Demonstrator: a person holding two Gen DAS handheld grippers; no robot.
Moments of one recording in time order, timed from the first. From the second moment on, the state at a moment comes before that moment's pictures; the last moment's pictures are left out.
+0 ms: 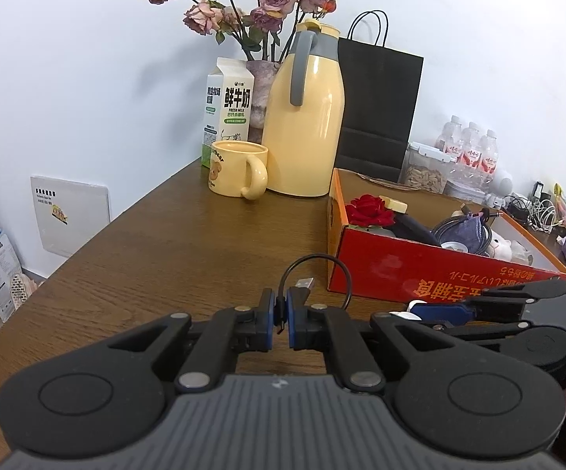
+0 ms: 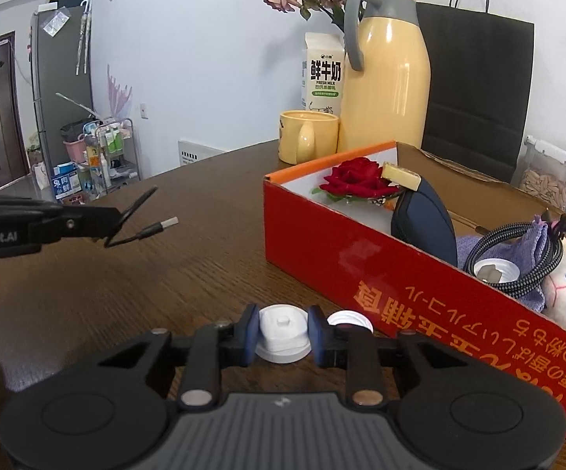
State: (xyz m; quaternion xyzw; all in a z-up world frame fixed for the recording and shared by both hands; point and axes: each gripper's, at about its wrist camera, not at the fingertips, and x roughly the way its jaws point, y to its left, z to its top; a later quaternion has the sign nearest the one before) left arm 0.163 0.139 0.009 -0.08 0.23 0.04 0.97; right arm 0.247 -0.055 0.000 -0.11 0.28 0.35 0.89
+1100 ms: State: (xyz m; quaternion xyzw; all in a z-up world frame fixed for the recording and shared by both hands) left arm 0.191 0.058 -0.007 -0.02 0.28 -0.05 0.96; right arm 0.220 -0.100 0.000 -0.07 0.29 0.34 0.89
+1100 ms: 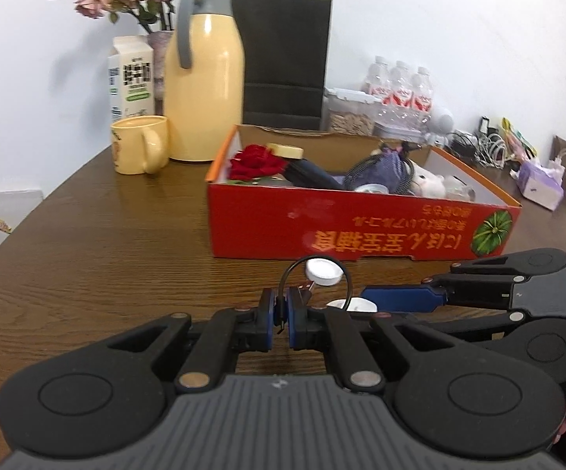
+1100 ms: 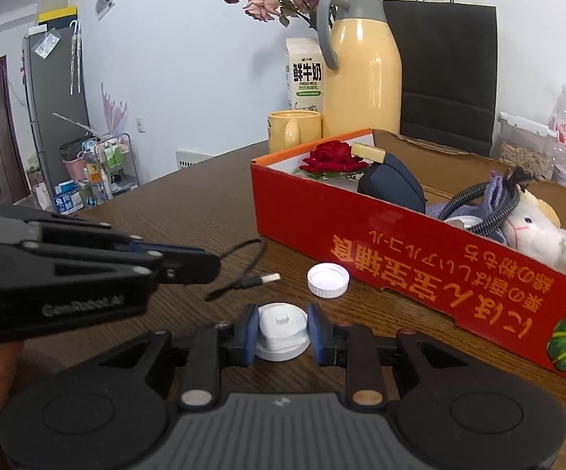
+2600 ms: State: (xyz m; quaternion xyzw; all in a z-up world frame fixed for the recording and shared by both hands) left arm 0.230 0.020 0.047 0.01 0.19 -0.06 0.98; right arm 0.227 -0.140 0.002 -0.02 0.28 0.30 0.91
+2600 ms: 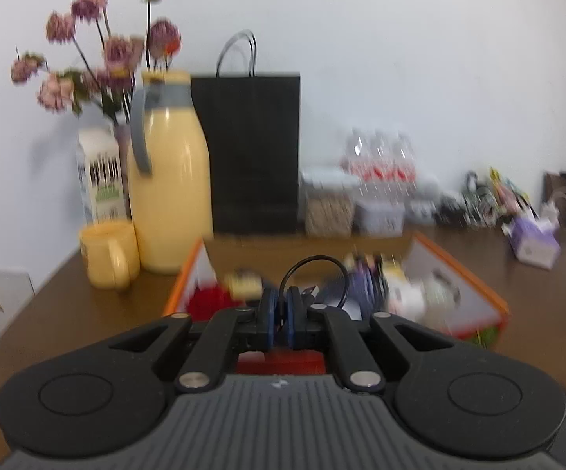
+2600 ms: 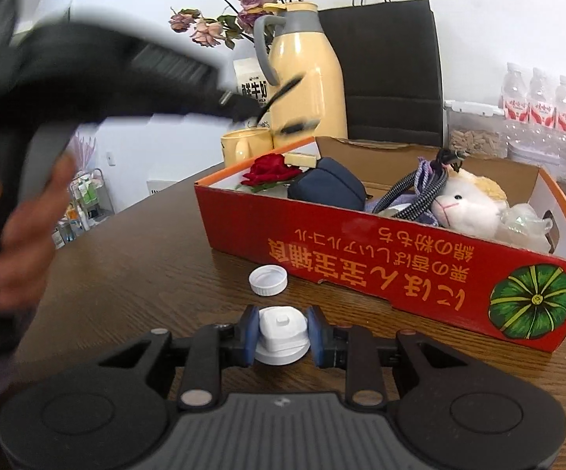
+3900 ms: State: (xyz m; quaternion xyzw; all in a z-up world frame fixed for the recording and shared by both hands) left arm 0.208 0.009 -0.018 -0.02 0.31 -0.15 0.94; right arm 0.225 -0.175 -0.004 0.02 0.30 0.31 0.90
